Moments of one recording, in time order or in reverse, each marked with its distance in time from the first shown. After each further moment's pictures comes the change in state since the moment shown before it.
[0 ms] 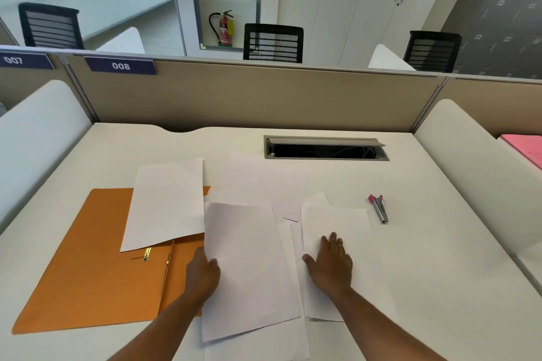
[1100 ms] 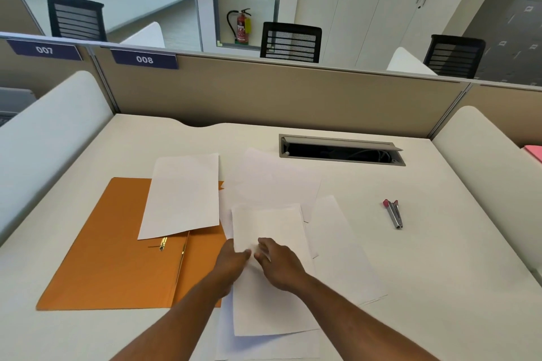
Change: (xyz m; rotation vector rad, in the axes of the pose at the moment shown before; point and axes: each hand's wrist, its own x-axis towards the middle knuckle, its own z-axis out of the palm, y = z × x) left_hand -0.004 0.027 0.014 -0.368 -0.234 -0.088; right_hand -0.038 -0.117 0.006 0.299 -0.357 -0.391
